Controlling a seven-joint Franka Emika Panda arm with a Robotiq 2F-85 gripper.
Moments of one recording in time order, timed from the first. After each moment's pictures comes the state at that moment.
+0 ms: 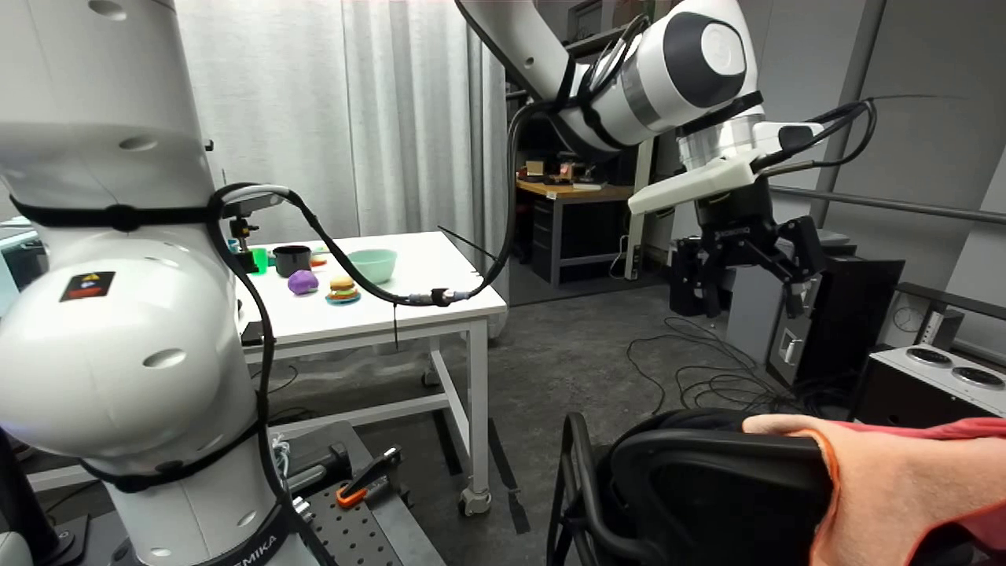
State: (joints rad) arm -0.13 0.03 -0.13 -2.12 -0.45 2.21 0.08
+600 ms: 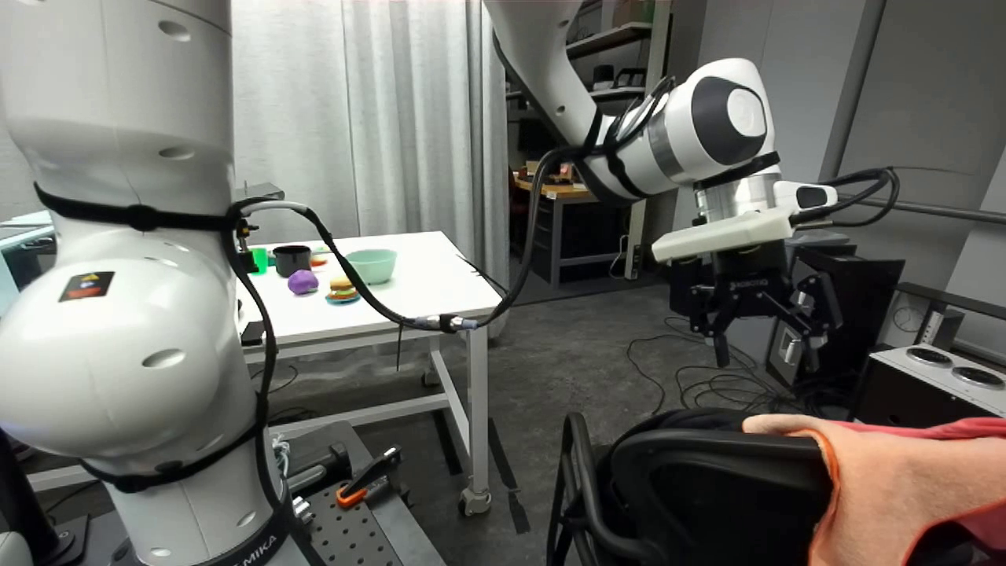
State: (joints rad) arm -0.14 0.18 -0.16 -2.06 -0.48 2.23 -0.03
